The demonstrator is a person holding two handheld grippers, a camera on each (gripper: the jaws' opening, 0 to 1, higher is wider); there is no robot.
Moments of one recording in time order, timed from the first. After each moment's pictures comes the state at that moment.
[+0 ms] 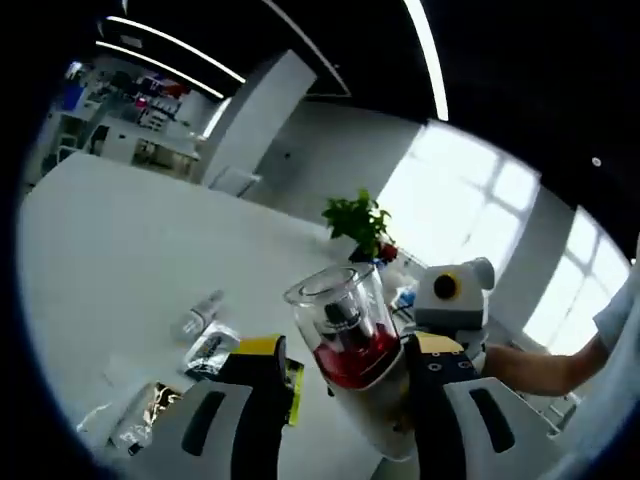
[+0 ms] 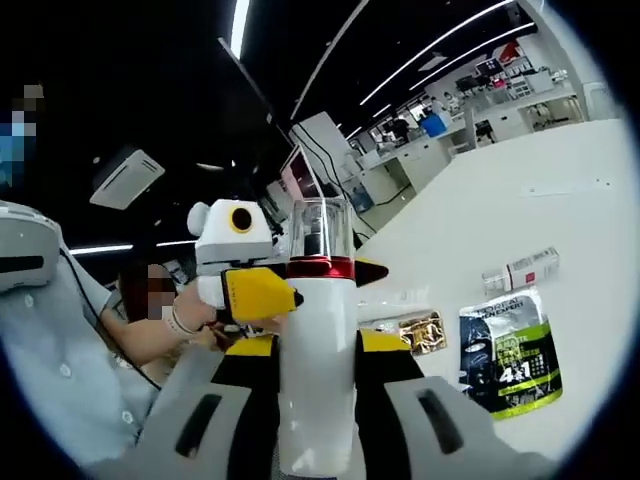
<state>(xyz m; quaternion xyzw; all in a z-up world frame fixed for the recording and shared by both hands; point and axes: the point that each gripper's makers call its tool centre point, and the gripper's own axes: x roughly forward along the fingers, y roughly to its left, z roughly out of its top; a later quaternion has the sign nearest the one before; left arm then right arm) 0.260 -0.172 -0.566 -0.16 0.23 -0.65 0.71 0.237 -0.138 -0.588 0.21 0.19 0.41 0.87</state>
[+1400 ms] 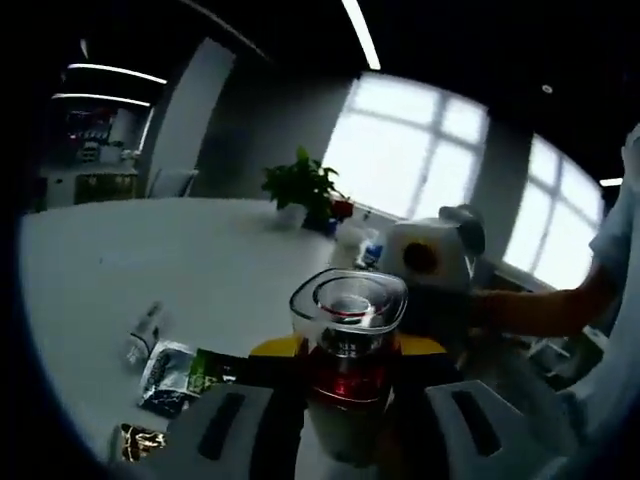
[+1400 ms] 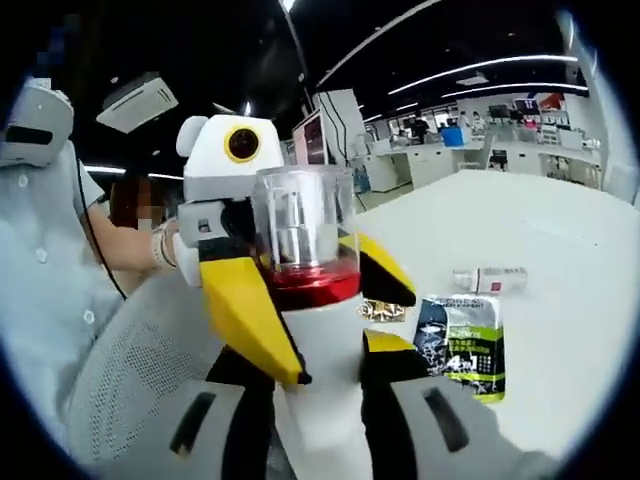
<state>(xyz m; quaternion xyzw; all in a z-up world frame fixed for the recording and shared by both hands) 0.206 -0.224 -0.590 -0.02 0.20 -0.71 0.67 0.215 -0.161 -0.634 0.02 0.22 0.39 0.89</state>
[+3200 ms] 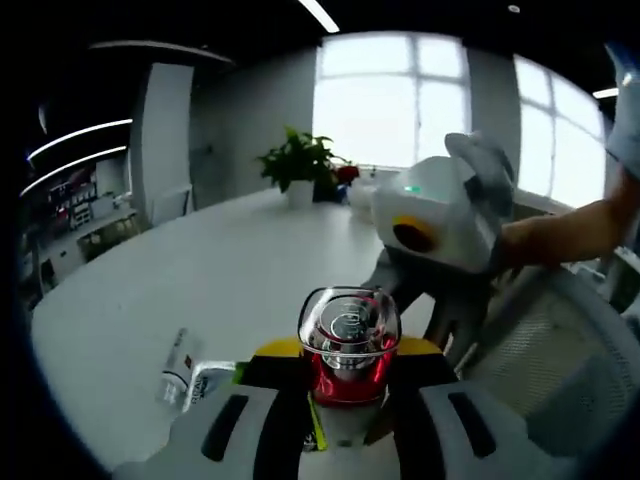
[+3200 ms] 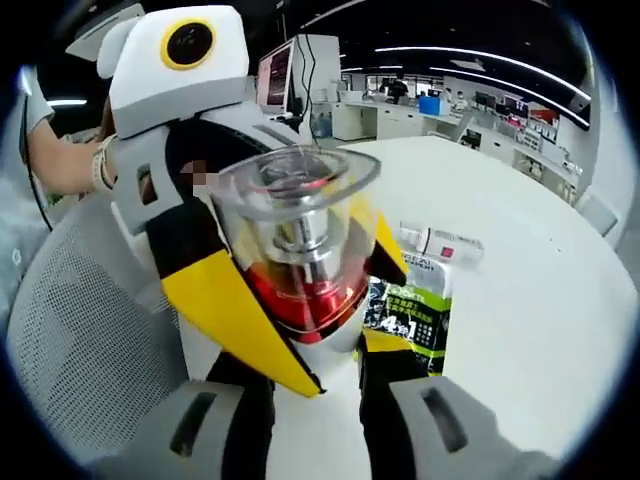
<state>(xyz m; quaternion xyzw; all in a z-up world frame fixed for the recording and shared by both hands) 0.235 -0.249 -0.624 0.12 0.14 -0.71 0.68 0.244 -0.209 -0.689 -0.10 0.31 0.31 0.89</state>
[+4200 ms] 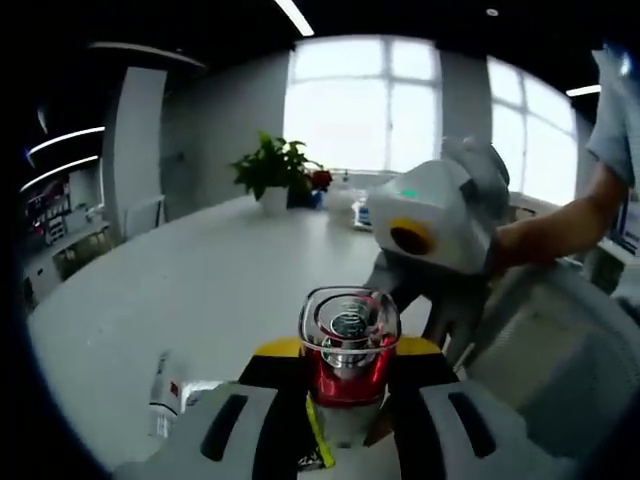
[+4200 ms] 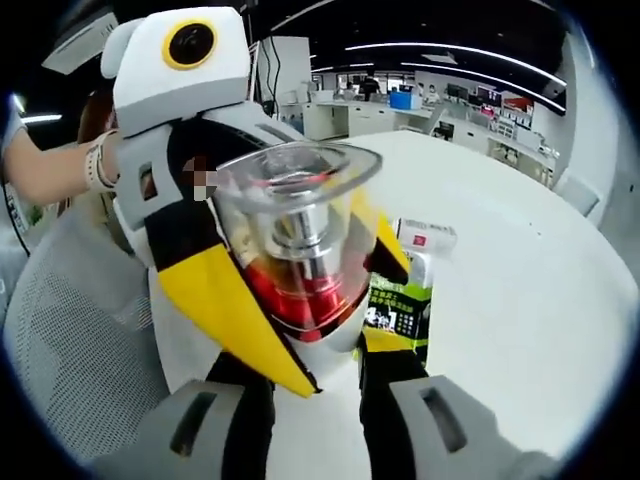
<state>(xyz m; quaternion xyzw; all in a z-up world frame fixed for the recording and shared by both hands) 0.242 -0.262 -0.623 0.12 0.13 -0.77 0.61 0.258 -0.225 -0.689 -0.08 0.33 0.25 0.91</state>
